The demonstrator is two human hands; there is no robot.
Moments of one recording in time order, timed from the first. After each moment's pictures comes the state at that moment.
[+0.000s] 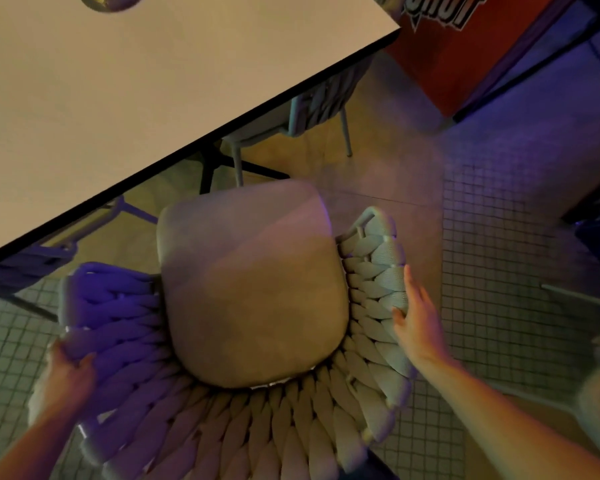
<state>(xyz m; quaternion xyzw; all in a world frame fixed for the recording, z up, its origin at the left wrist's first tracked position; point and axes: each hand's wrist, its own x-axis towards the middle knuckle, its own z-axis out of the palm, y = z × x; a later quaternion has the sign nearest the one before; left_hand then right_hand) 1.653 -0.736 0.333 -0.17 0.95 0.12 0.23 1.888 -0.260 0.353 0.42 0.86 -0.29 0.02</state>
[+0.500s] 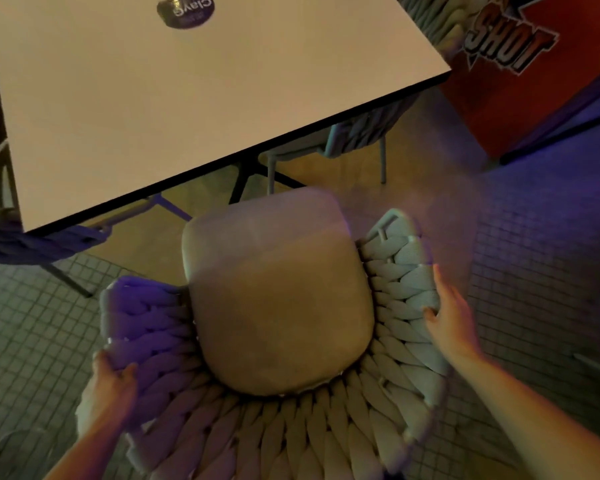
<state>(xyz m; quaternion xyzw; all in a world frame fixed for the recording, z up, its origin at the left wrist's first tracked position) 1.727 -0.668 0.359 -0.25 0.93 0.13 0.23 1.839 -0.169 0.352 0.34 0.89 -0.29 0.03</state>
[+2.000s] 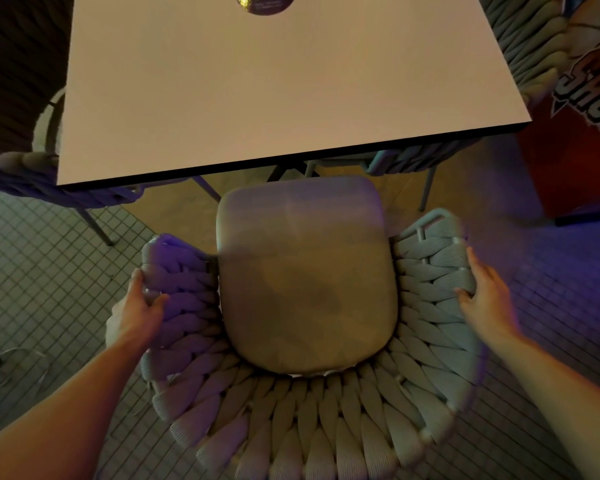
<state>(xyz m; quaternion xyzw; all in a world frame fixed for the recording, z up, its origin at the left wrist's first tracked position) 1.671 -0.598 0.359 -0.30 0.91 0.20 0.19 1.726 -0.075 0.368 0.24 0.93 -0.26 0.08</state>
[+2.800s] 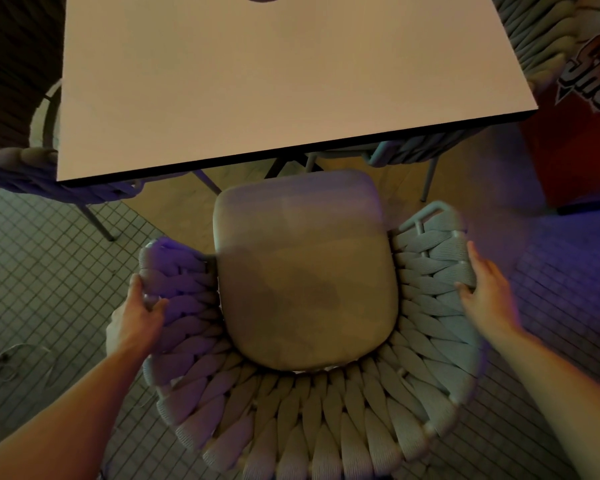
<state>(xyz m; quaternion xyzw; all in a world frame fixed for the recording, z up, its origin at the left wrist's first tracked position) 1.684 -0.602 0.363 -0.29 0.92 0.20 0.19 1.731 -0.080 0.366 0.24 0.93 -0.26 0.09</state>
